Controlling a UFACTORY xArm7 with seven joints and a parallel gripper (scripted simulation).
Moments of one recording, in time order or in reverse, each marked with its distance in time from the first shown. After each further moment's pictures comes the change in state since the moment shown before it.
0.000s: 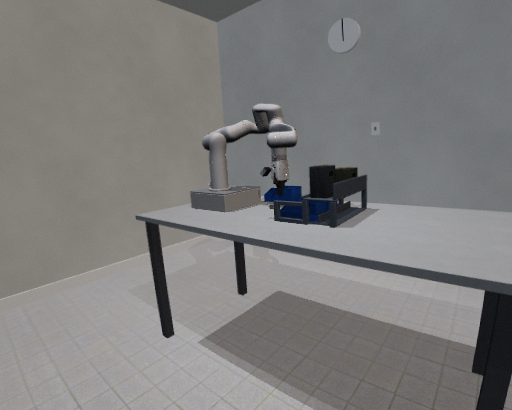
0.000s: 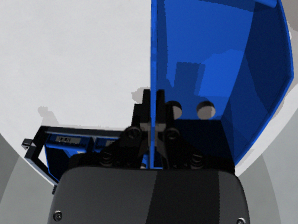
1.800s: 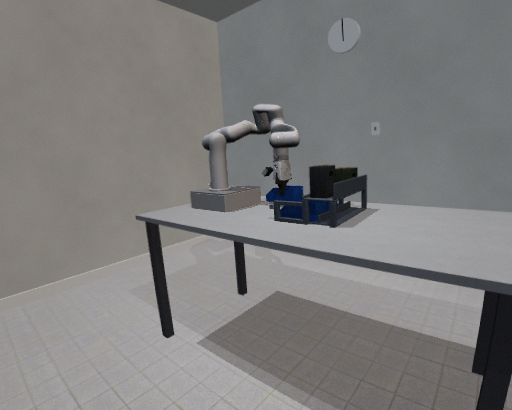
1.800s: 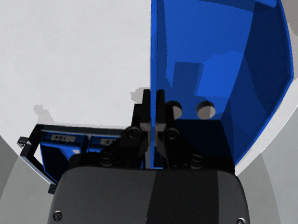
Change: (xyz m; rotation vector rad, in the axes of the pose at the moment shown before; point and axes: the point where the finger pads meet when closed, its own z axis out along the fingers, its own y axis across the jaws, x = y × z) arm -0.005 0.009 0.001 -0.001 0.000 -0.001
